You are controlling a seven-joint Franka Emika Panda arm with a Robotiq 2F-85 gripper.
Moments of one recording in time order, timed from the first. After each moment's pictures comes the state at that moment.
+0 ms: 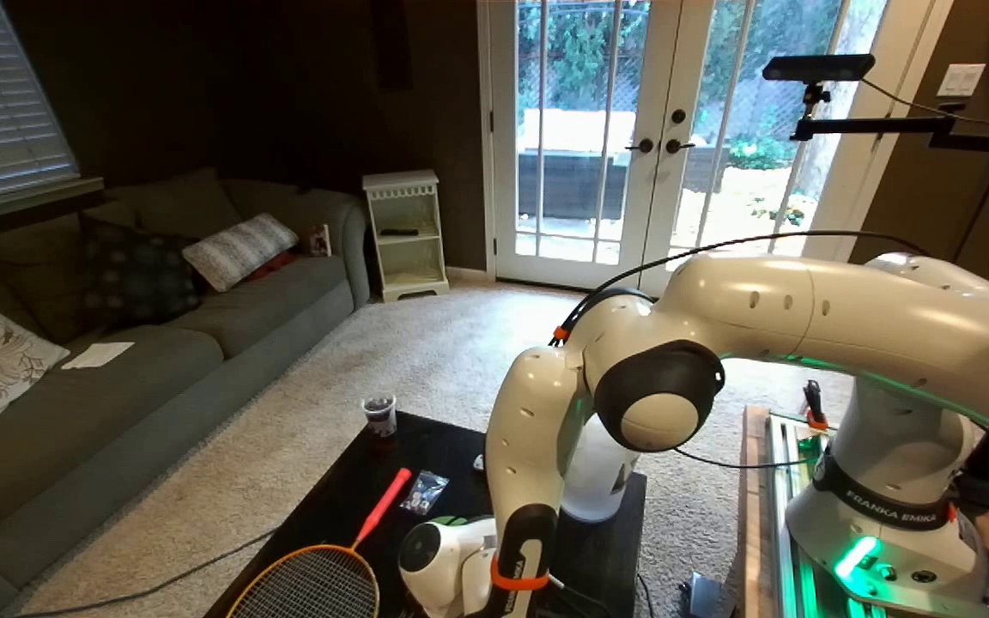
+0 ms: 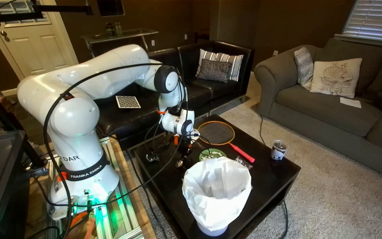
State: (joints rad) arm 0.41 1.41 0.02 -1.50 -0.19 2.67 0.06
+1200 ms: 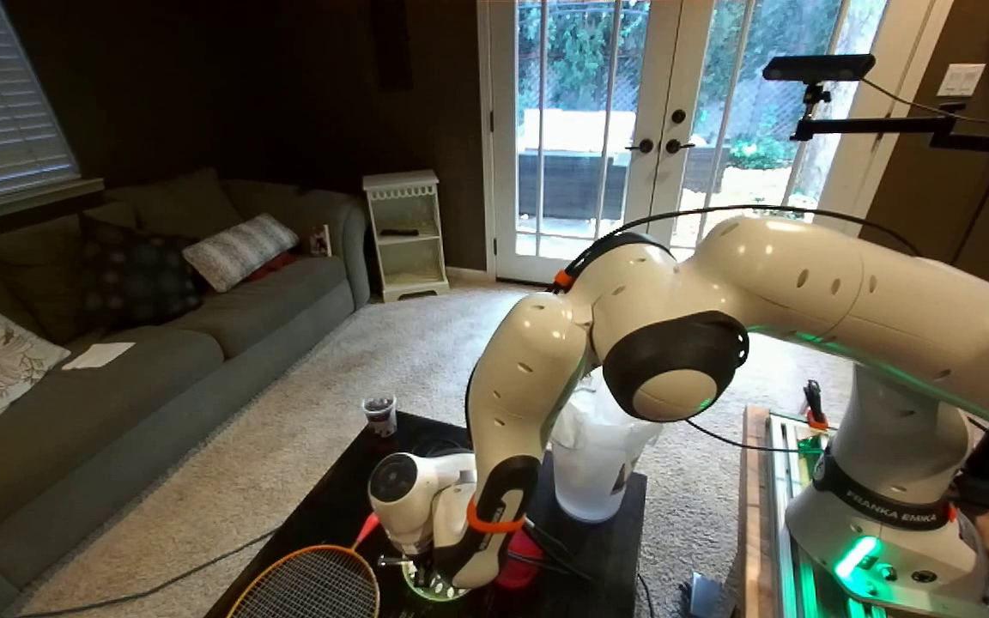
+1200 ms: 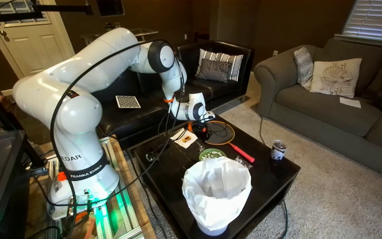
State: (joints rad) arm 0.51 1.22 -0.20 -1.56 -0.20 2.76 0.20
